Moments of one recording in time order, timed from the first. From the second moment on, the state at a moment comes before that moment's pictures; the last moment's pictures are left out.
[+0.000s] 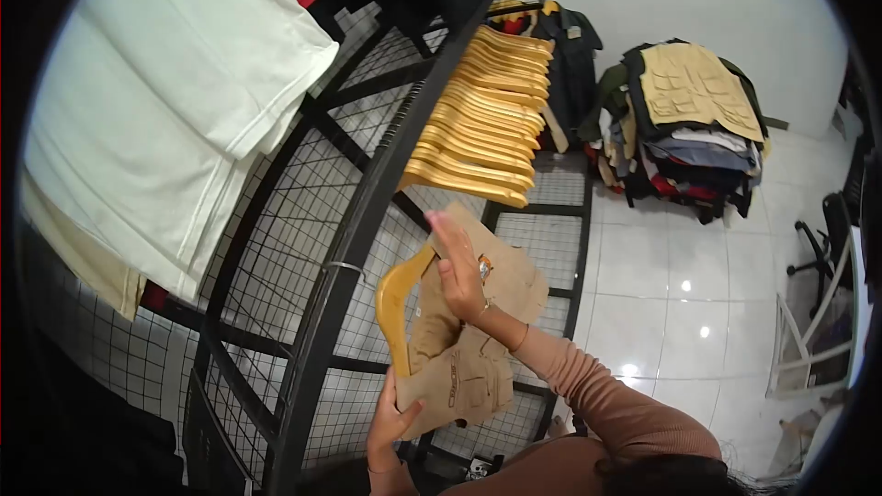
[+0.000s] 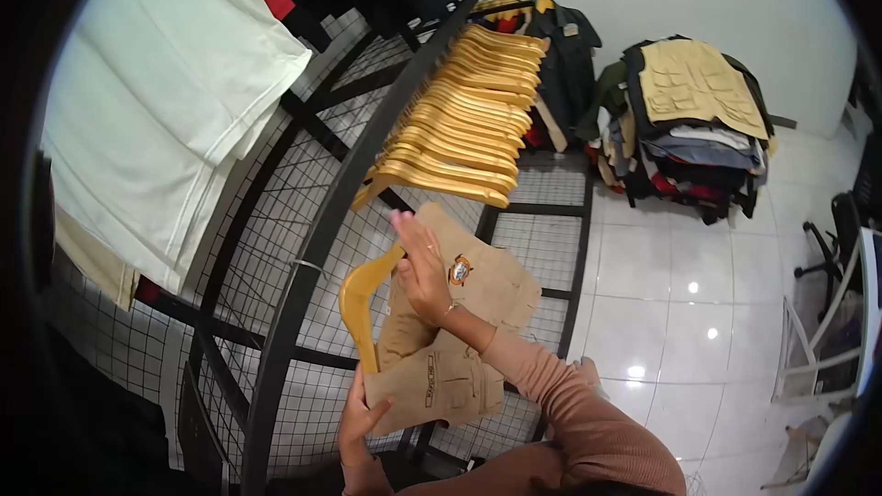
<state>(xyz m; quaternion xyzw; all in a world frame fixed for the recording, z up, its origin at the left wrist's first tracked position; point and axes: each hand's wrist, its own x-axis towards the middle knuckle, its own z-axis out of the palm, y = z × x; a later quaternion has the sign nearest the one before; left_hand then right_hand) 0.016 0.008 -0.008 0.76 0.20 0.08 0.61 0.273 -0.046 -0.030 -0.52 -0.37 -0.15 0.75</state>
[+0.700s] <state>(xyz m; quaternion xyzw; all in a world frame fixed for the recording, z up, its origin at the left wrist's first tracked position) 0.024 -0.012 -0.005 0.70 0.31 0.14 0.63 0.400 0.027 -0.075 -0.47 -0.64 -0.14 0.59</state>
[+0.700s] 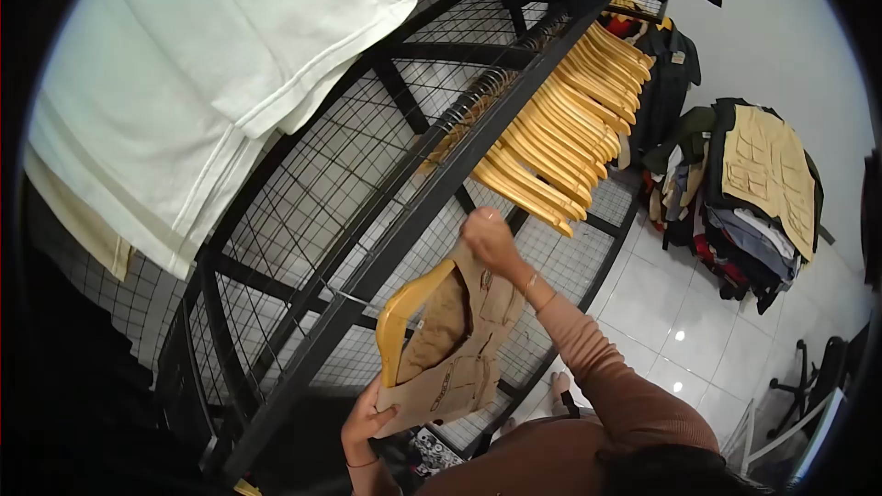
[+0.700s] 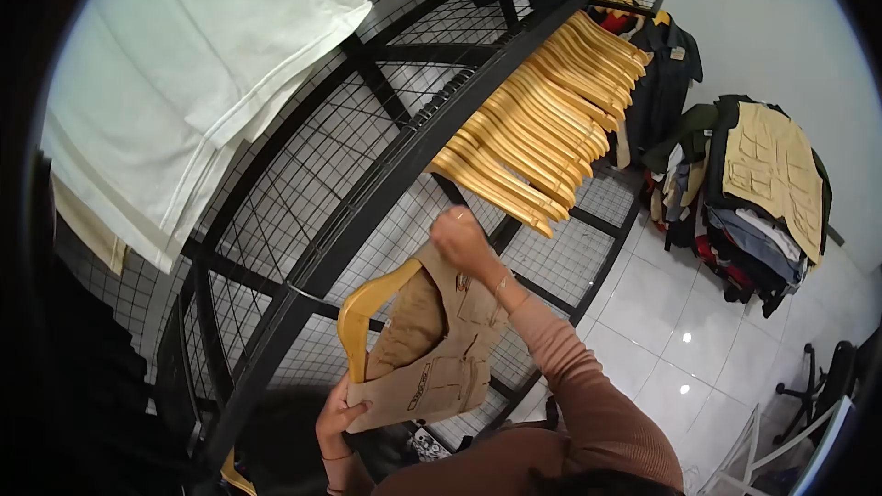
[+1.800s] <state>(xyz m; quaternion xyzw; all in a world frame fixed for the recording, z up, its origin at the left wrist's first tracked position) 0.020 -0.029 0.002 0.68 0.29 0.14 0.66 0.334 -0.003 -0.081 -0.56 -0.35 -0.10 0.74</state>
